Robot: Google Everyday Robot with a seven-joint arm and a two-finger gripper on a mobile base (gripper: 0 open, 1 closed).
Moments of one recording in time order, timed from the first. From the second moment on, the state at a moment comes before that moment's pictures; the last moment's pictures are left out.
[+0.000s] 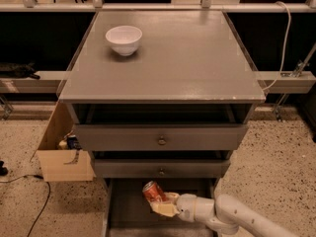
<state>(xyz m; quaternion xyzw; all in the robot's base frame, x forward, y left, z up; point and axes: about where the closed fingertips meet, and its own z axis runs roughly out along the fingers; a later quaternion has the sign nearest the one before) 0.454 -0.007 0.386 -0.26 0.75 0.50 0.34</state>
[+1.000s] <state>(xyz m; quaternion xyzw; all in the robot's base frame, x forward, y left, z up) 0.466 0.039 0.328 -0.25 0.74 0.51 0.37</state>
